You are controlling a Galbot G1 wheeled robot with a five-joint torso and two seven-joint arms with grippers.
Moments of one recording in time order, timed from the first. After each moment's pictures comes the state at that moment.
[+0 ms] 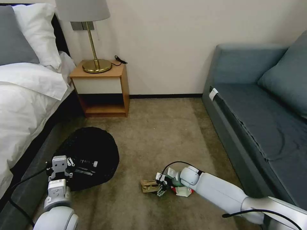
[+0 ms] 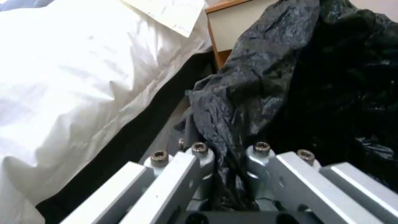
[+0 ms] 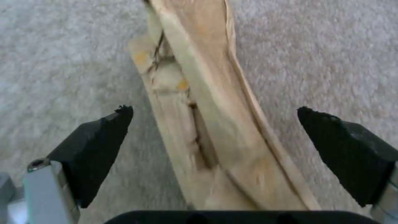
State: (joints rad) left arm 1.63 -1.29 -0.65 -2.18 -0.03 0.25 -0.40; right arm -0.51 1.18 -0.70 0.98 0.25 -0.20 -0.52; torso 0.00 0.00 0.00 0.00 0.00
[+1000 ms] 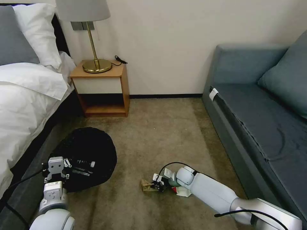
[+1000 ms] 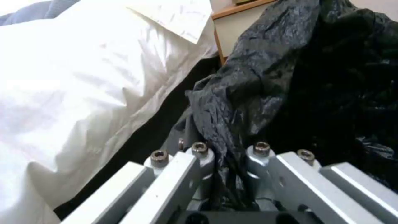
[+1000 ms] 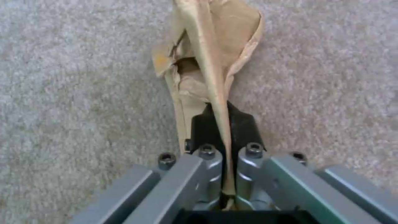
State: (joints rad) left arm 1.66 -1.28 -0.68 -2.20 -0.03 0.23 -0.39; right arm -0.55 1.23 -0.58 0.92 0.16 -0.17 -0.59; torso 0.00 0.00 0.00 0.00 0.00
